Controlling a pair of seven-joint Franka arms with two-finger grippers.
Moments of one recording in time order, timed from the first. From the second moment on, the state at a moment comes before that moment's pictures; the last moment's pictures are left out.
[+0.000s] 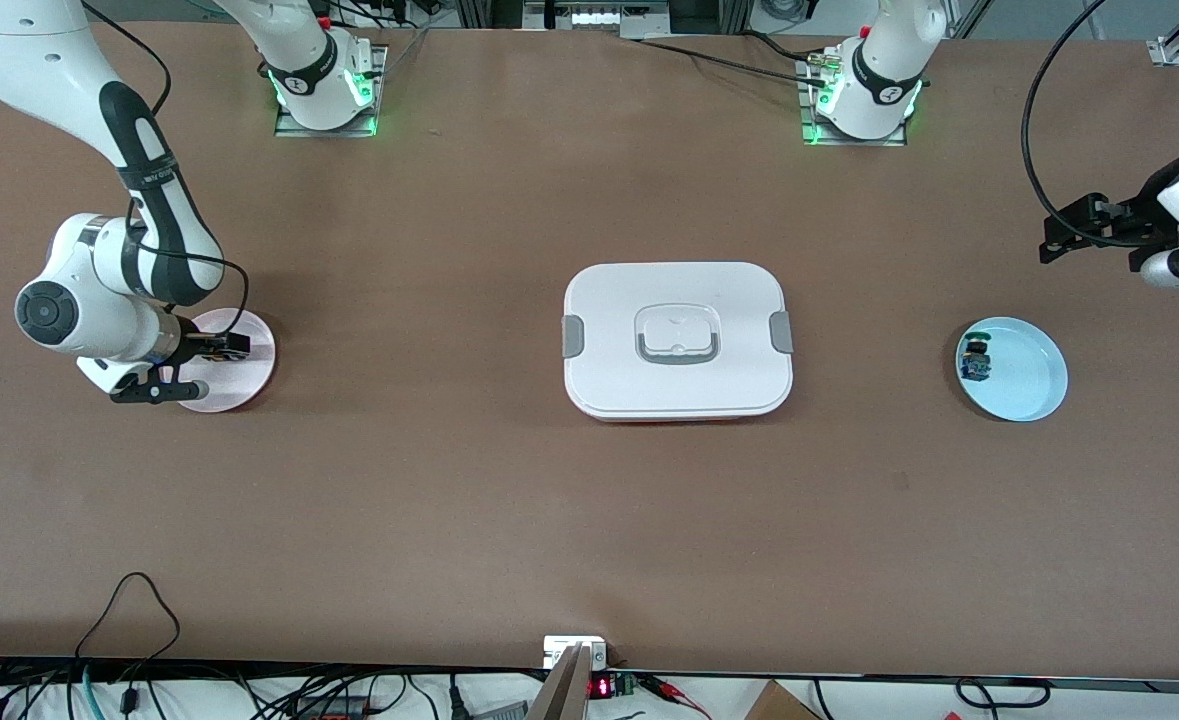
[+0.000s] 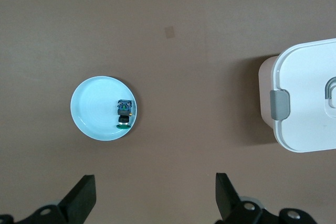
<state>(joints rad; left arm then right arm) 0.08 0.03 -0.07 -1.58 0.00 1.55 0.11 -0.04 0.46 -0.11 -2.06 -0.05 2.33 -0.17</state>
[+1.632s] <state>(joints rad) 0.08 0.03 -0.07 -1.58 0.00 1.55 0.11 -0.06 0.48 -0.11 -2.12 -0.04 2.43 -0.17</state>
